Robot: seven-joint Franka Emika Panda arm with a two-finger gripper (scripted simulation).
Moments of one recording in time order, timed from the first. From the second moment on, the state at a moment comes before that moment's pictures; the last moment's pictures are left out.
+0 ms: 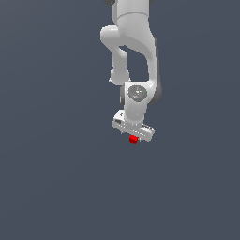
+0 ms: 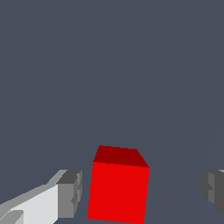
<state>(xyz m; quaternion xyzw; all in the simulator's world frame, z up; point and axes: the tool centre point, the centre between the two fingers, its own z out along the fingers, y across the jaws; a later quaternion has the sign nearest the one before) -0.032 0.059 0.051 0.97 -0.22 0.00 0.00</state>
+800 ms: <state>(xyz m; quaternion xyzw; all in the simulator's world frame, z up) -0.035 0.078 0.019 0.96 -0.28 0.00 0.00</state>
